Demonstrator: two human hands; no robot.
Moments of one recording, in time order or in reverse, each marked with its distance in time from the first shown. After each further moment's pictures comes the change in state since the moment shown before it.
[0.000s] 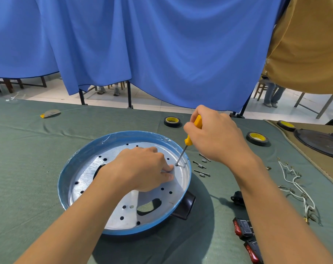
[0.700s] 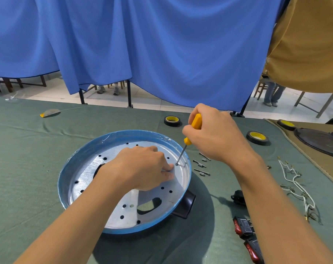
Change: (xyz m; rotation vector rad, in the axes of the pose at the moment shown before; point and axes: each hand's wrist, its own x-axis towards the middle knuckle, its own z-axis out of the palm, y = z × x) left_hand 0.001 -0.001 0.001 0.005 -0.006 0.011; right_hand 0.001 0.000 -0.003 0.031 -0.036 -0.048
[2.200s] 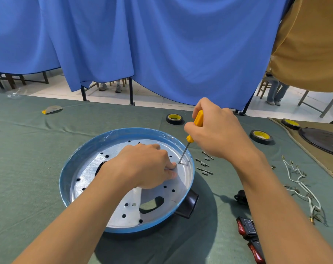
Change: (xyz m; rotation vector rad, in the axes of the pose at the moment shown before) left_hand -0.002 0.002 -0.004 -0.002 -0.020 -0.005; right_hand 0.006 0.003 0.006 -0.036 0.030 -0.027
